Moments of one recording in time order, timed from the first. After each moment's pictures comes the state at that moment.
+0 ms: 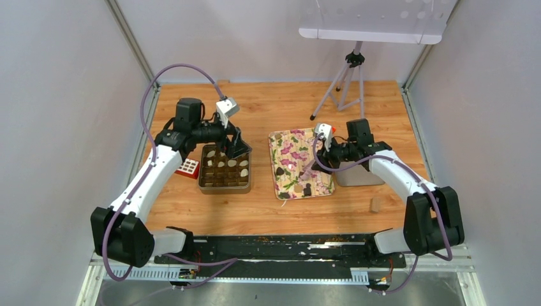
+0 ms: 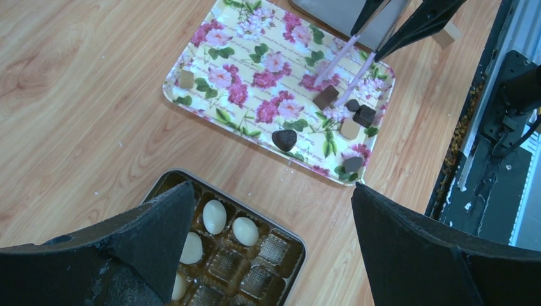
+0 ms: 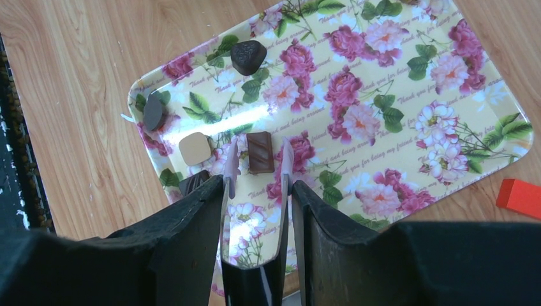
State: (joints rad) left arm -0.25 1.26 1.11 -0.46 0.78 0.26; right arm 0.25 1.39 0.88 -0.37 -0.79 -0.65
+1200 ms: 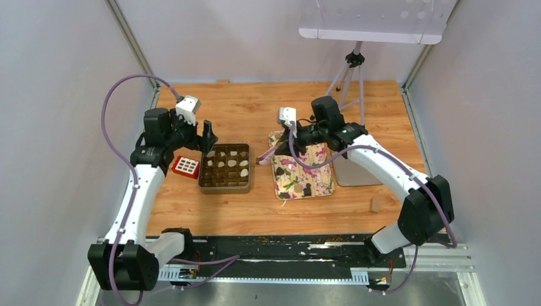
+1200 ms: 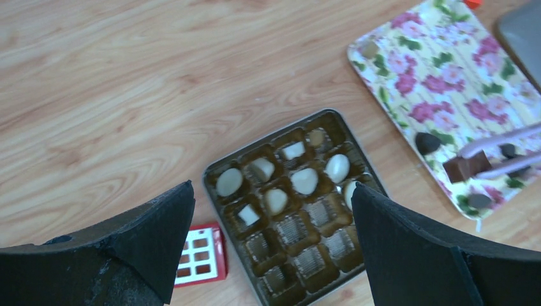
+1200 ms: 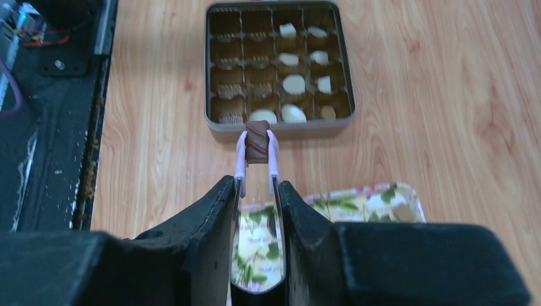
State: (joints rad) left arm -0.02 1.09 1.00 -0.45 0.48 0.16; right arm 0.53 1.47 1.22 -0.38 -0.84 -0.58
